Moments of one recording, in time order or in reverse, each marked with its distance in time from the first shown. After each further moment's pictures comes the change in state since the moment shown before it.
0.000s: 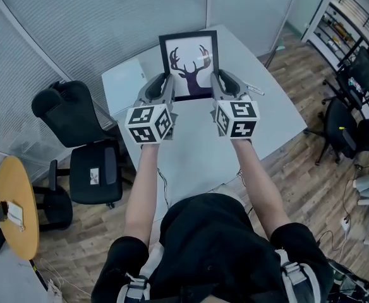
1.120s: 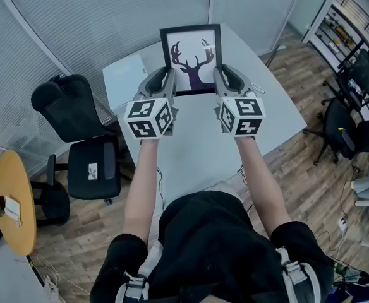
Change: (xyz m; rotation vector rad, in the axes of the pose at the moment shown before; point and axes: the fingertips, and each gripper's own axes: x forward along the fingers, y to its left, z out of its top) left arm -0.010 -0.002 0.009 0.003 -0.008 -0.002; right arm -0.010 0.009 0.014 -0.028 -0.027 0.029
